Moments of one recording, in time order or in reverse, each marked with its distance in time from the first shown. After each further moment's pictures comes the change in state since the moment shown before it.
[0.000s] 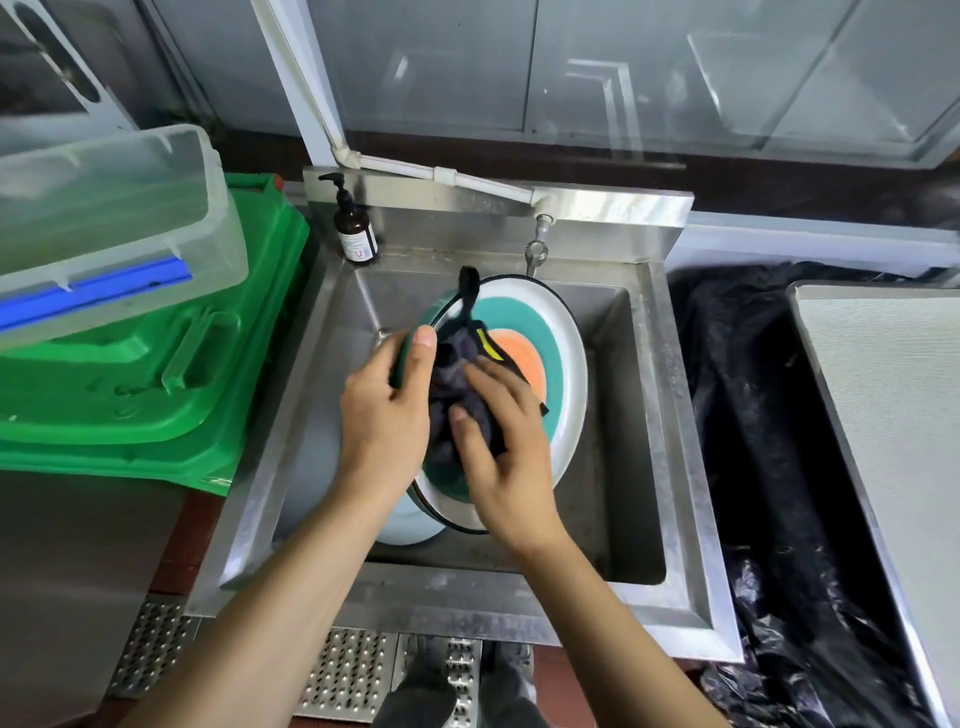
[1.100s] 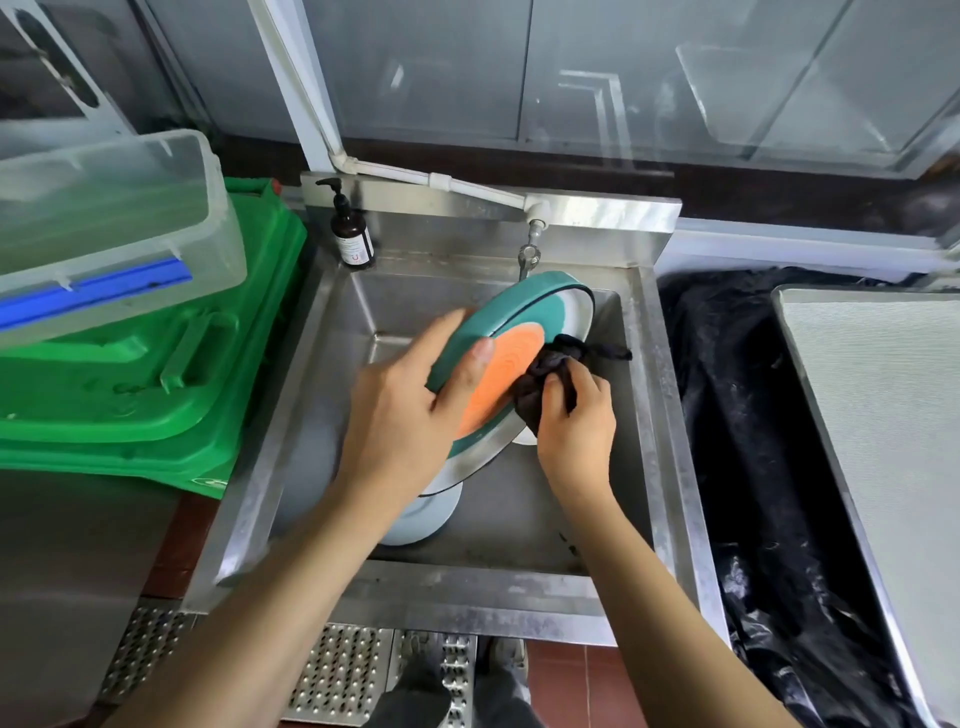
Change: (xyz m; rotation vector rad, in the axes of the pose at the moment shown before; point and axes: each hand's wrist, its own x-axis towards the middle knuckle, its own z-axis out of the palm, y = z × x) left_hand -0.021 0.043 -0.011 0.197 -0.095 0.306; right_hand 0.034 0.033 -0.045 -0.276 0.235 0.405
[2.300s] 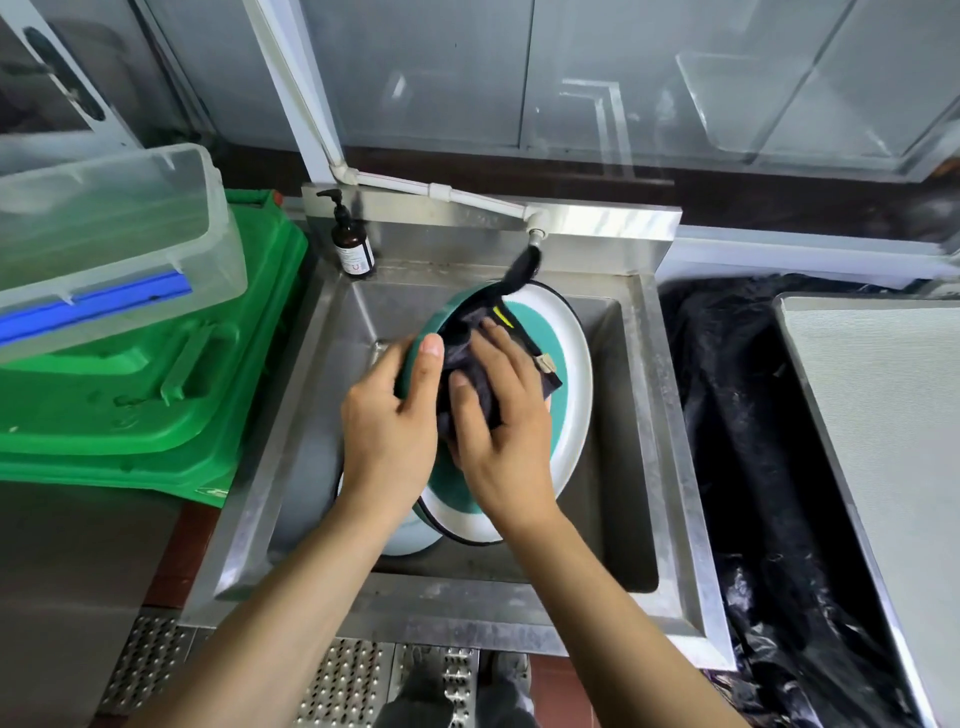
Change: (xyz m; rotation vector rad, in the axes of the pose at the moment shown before) left_hand 0.004 -0.014 0.013 -0.210 0.113 -0.265; right_hand -0.033 -0.050 0.023 0.251 -0.139 -0.522
